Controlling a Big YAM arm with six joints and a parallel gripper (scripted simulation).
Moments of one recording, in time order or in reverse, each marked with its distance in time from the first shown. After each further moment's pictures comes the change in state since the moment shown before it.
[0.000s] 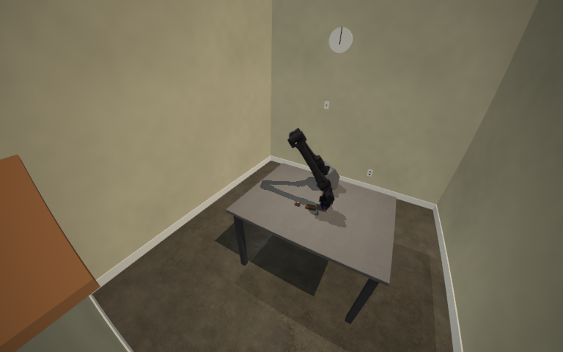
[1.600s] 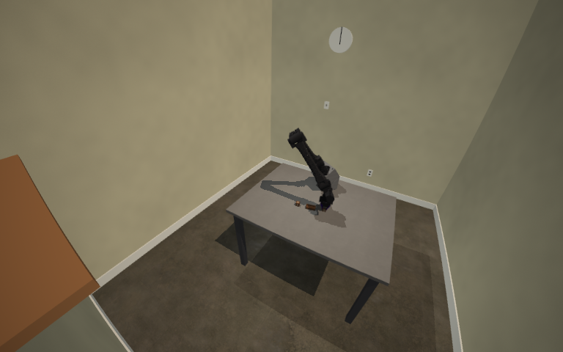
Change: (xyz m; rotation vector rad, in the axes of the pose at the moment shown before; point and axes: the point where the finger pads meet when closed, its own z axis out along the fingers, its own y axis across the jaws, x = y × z) arm 0.000 0.000 0.001 0.000 0.000 0.000
